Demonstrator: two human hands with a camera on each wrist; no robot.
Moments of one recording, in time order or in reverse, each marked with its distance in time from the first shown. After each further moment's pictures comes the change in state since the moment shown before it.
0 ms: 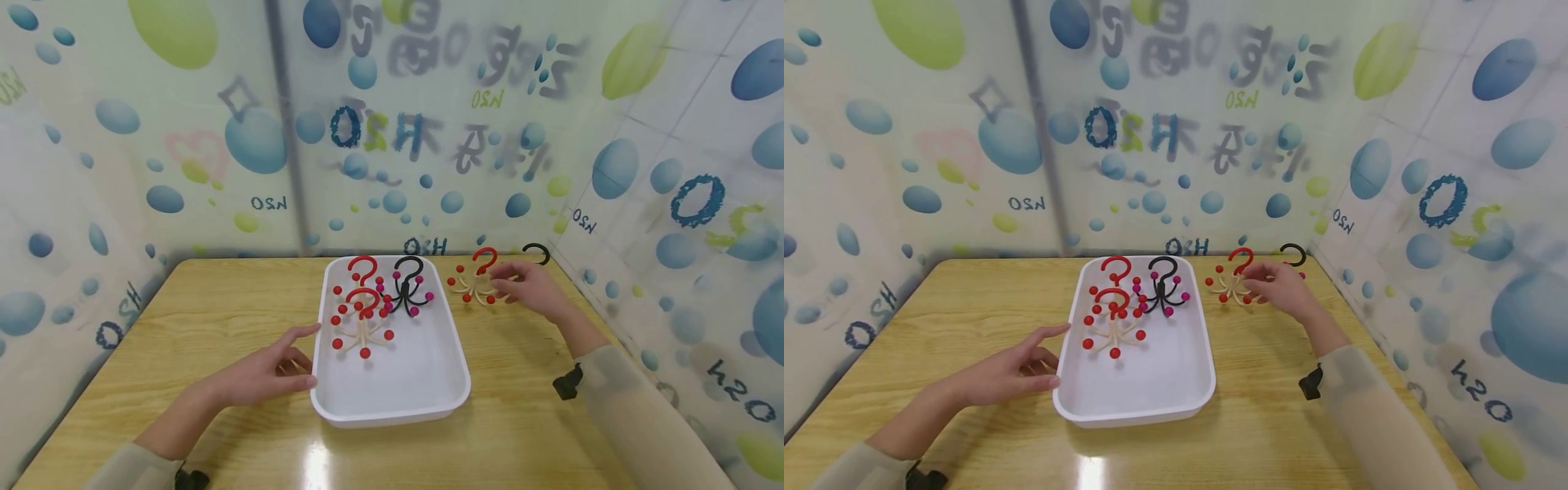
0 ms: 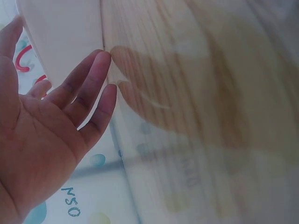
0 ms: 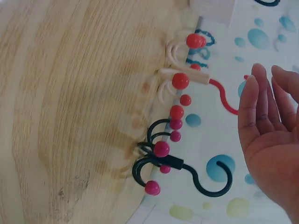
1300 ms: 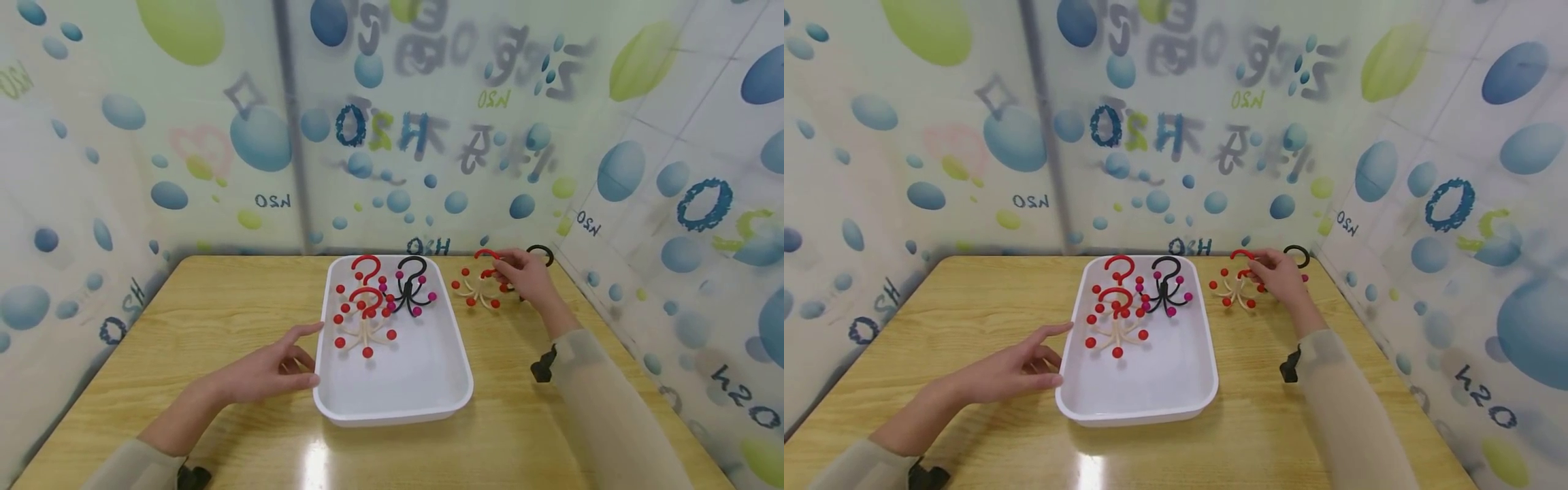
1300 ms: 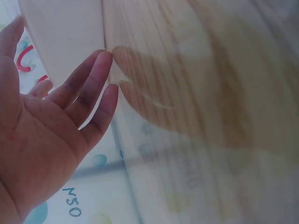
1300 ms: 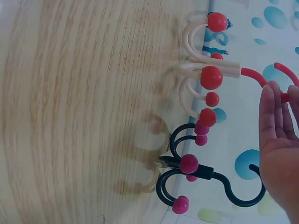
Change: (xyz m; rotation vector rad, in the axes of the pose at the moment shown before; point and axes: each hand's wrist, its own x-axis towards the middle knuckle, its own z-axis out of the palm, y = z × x) left_hand -0.001 -0.001 -0.001 0.000 -0.001 0.013; right_hand 0.043 0.024 0.009 0.062 0.180 -0.005
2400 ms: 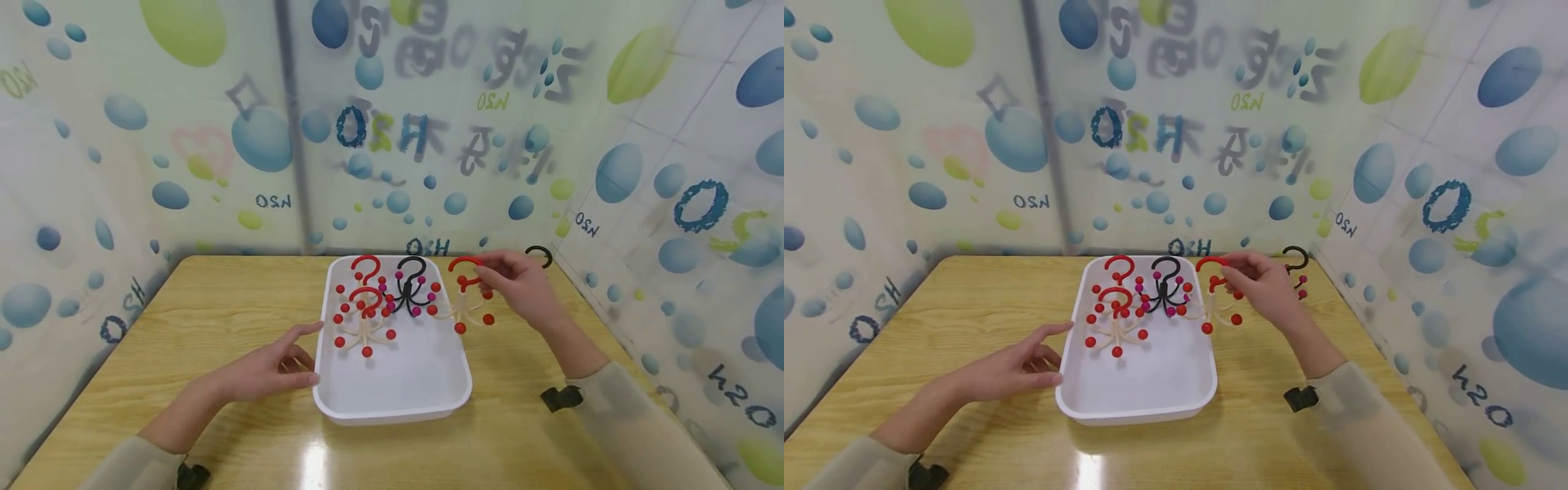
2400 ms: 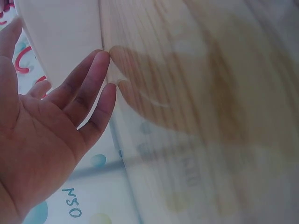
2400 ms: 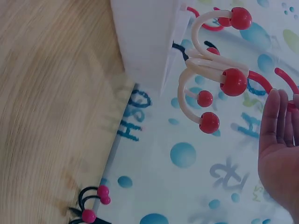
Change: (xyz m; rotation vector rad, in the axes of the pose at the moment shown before) left_hand 0.000 0.000 0.001 0.000 0.001 0.004; right_hand -0.077 -0.091 0.011 0.111 -0.036 -0.195
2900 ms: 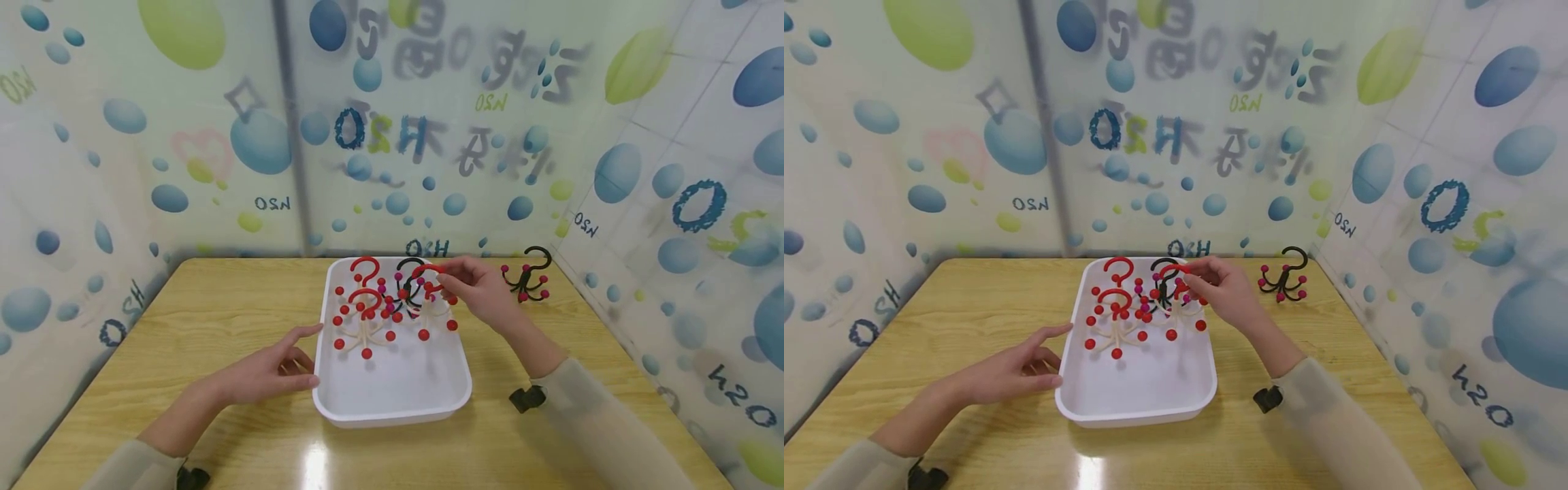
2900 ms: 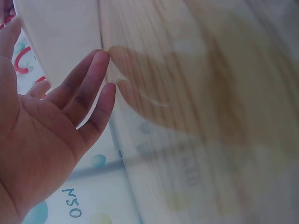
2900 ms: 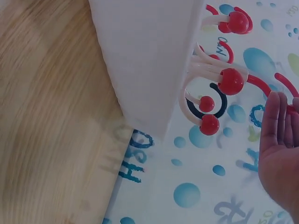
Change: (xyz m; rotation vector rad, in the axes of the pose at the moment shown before) left_hand 0.000 0.000 0.000 0.005 0.000 0.027; right_hand 0.014 -0.002 0.052 0.114 -0.082 -0.021
